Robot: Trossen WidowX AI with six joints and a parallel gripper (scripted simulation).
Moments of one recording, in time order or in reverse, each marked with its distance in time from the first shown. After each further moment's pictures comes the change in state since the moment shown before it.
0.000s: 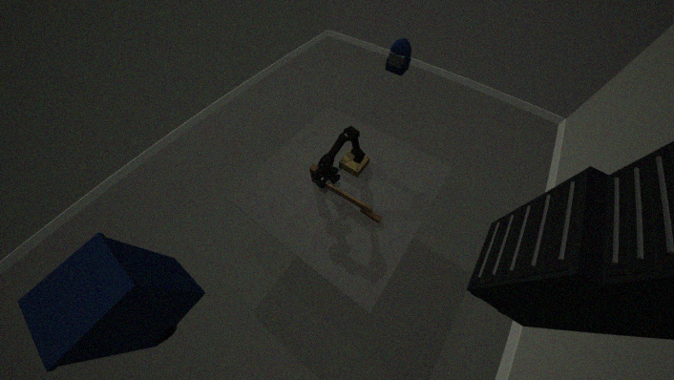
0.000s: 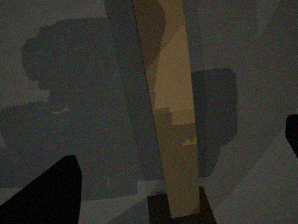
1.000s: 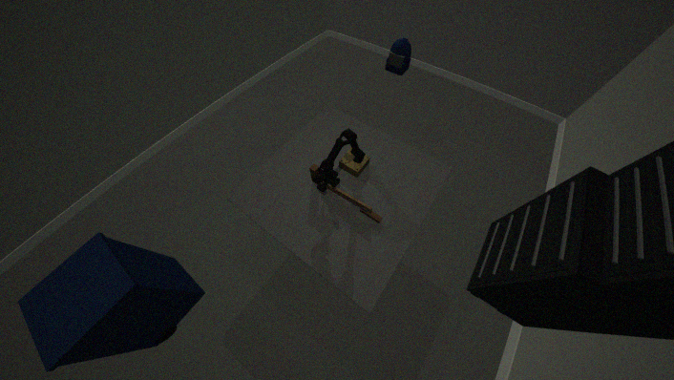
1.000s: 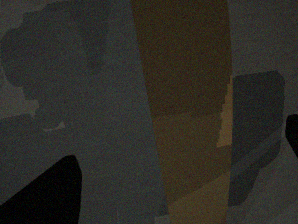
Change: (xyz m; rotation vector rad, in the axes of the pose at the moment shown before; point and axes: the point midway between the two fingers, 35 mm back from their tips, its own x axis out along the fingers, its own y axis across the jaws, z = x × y) arm 0.048 -0.001 -0.001 -0.001 0.000 0.001
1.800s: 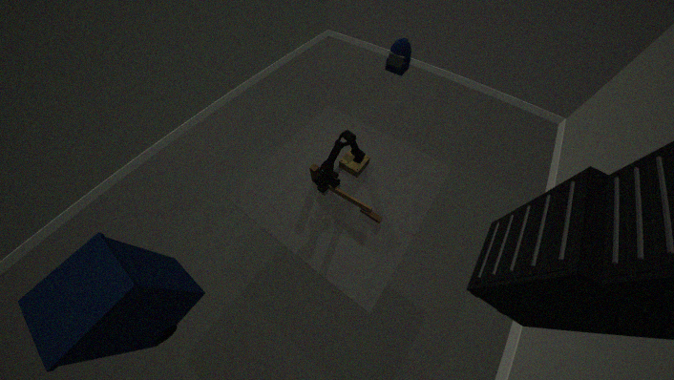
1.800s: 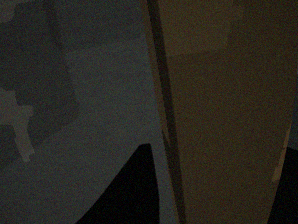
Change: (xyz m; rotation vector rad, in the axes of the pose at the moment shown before) arm 0.018 0.003 0.001 -0.001 -0.001 0.005
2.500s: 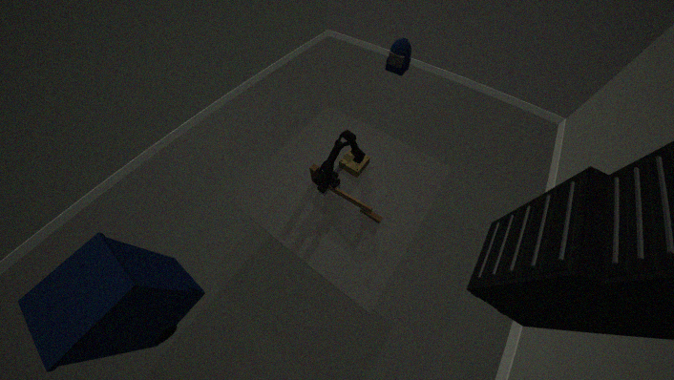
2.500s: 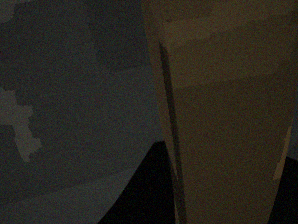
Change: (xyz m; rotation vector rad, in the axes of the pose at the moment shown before) arm 0.000 0.000 0.000 -0.003 0.000 0.000
